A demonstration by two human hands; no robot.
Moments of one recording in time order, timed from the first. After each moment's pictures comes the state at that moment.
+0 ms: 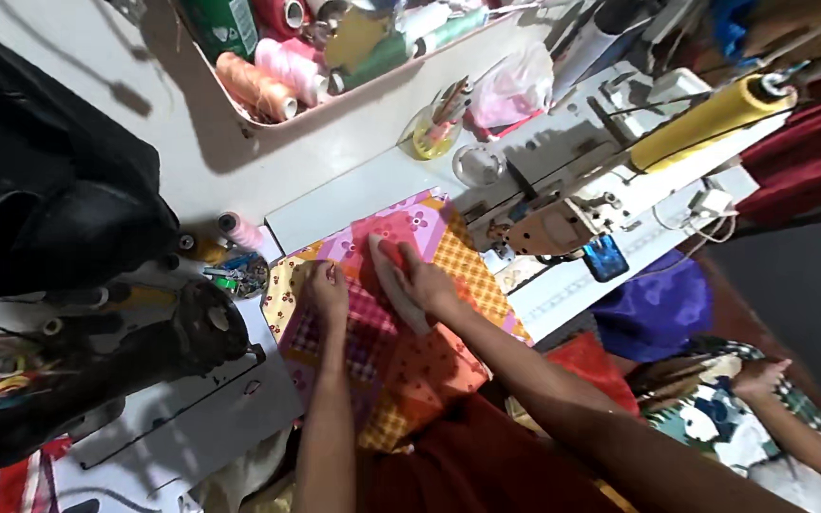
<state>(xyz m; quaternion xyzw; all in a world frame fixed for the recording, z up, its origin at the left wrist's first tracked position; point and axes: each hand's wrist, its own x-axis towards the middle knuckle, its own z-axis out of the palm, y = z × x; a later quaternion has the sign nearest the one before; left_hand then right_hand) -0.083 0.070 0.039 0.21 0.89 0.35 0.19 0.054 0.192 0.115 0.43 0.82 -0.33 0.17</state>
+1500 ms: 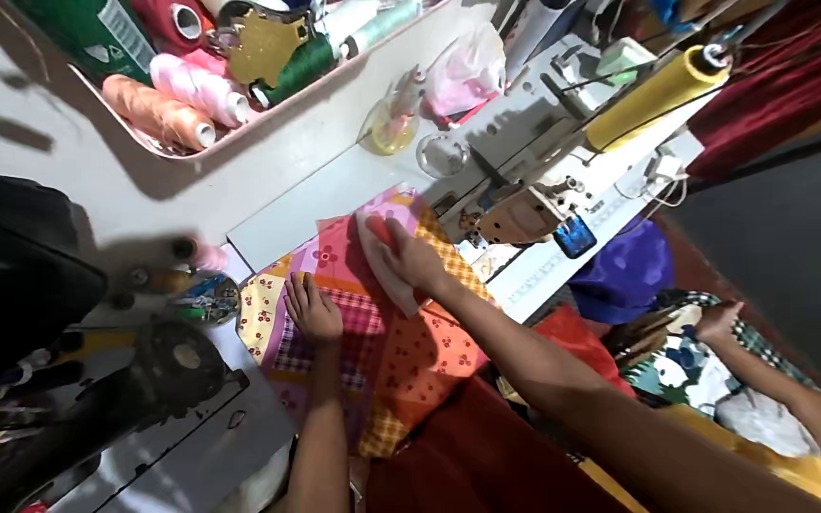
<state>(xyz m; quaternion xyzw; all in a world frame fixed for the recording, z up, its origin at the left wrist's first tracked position) -0.054 0.063 -0.032 0.31 0.91 0.28 0.02 0.054 0.236 0.100 0.46 0.83 -0.31 0.08</state>
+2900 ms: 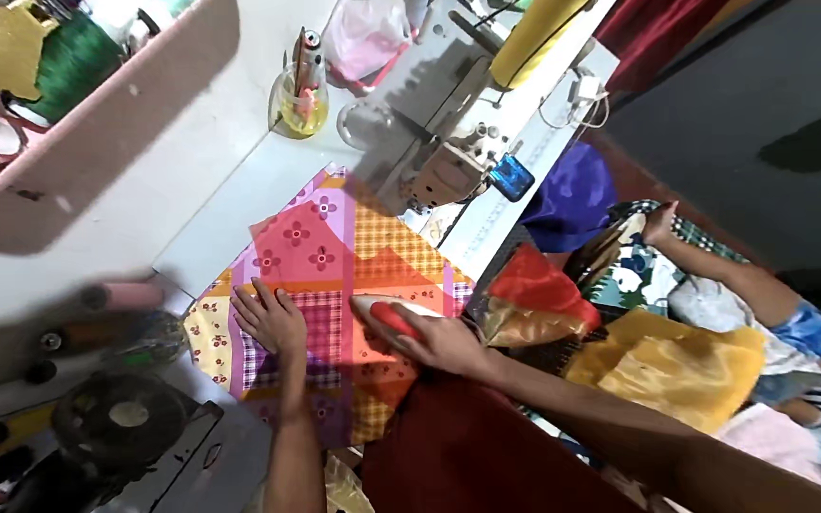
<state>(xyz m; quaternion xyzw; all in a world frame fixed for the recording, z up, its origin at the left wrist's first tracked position) -0.056 0.066 -0.029 0.35 0.92 0.16 0.07 0.215 0.132 0.114 0.41 0.81 -0.37 0.18</state>
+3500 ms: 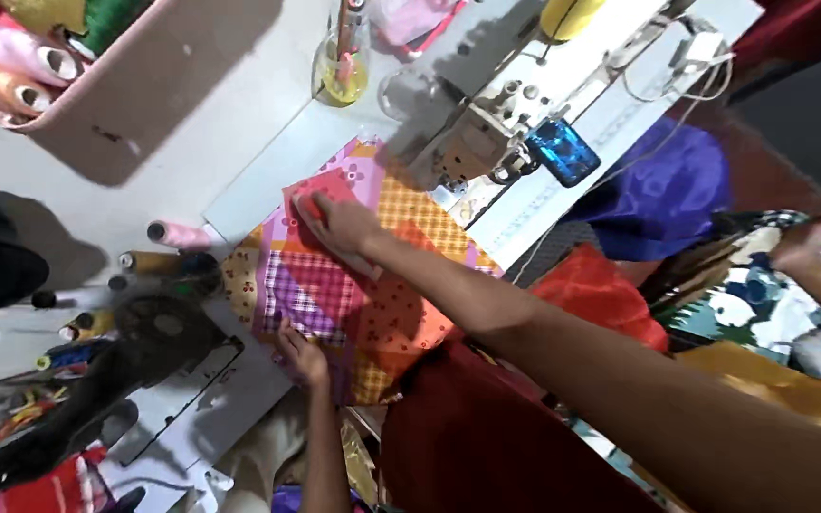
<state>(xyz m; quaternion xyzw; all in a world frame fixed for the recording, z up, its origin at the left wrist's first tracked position) 0.032 -0.039 0.022 0.12 0.87 0.45 0.12 0.035 0.219 0.101 0.35 0.86 -0.37 0.08</state>
